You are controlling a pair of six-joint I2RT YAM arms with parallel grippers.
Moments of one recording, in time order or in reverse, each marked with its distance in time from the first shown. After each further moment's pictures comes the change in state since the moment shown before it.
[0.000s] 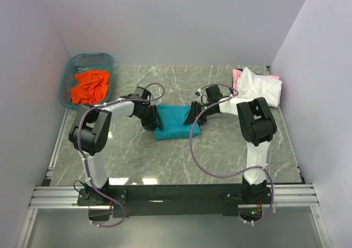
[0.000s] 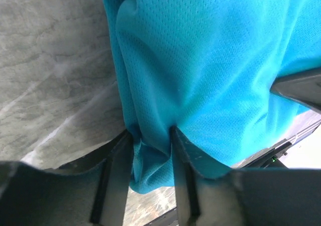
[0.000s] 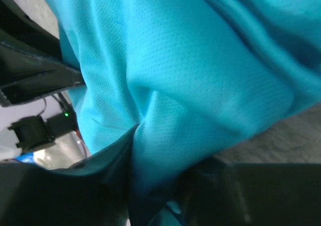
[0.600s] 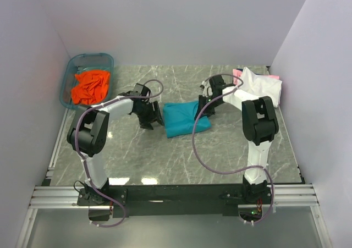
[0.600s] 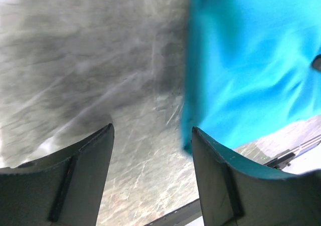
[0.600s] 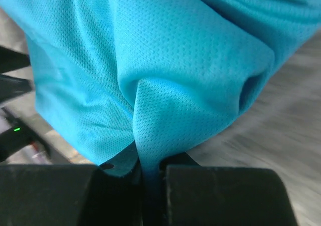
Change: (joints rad) left arm 0.004 -0.023 0.045 -0.058 -0.057 0.001; right arm -0.044 0.006 0.200 -0.340 0.231 -0.188
